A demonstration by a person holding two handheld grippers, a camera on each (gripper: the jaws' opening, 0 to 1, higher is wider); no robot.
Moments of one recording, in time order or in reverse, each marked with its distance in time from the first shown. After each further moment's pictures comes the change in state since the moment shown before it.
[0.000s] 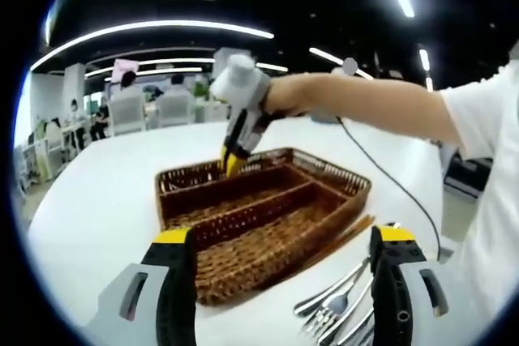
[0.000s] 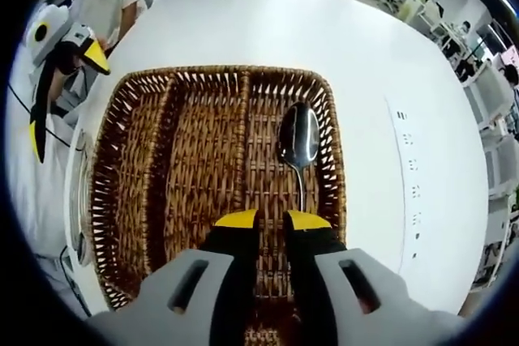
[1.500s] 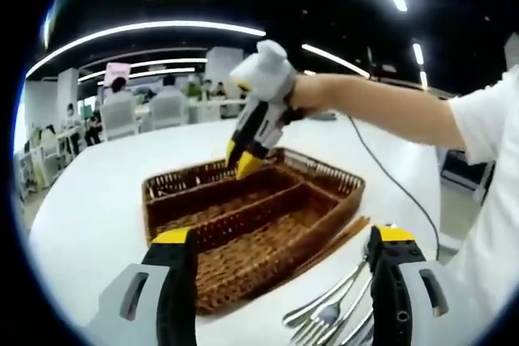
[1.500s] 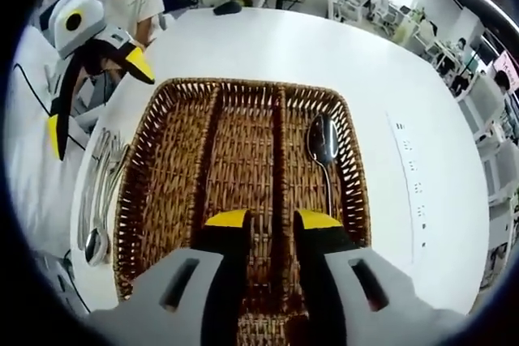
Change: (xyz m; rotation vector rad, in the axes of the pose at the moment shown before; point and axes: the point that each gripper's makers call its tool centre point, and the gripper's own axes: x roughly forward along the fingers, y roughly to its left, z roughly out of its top) left arm 0.014 -0.015 0.004 0.031 0.019 -0.029; right arm -0.029 0.038 -0.007 -0.015 -0.168 -0.020
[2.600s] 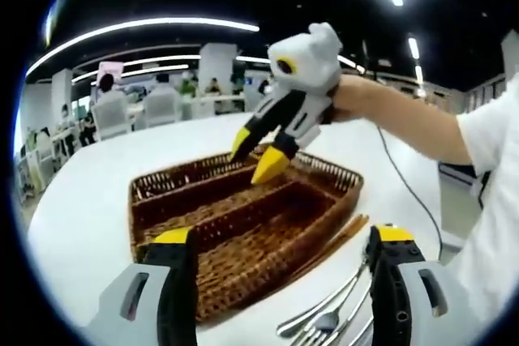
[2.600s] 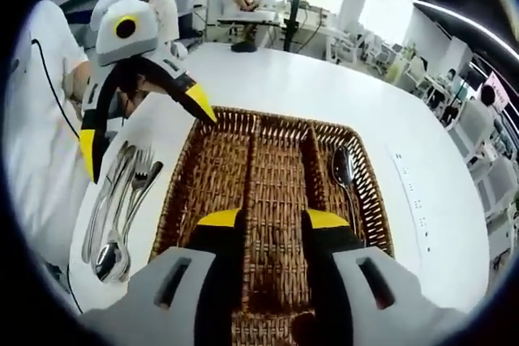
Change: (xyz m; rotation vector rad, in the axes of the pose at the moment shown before) left arm 0.018 -0.009 -0.006 0.014 0.029 -0.022; right arm -0.026 0.049 0.015 -0.043 -0.227 -0.059
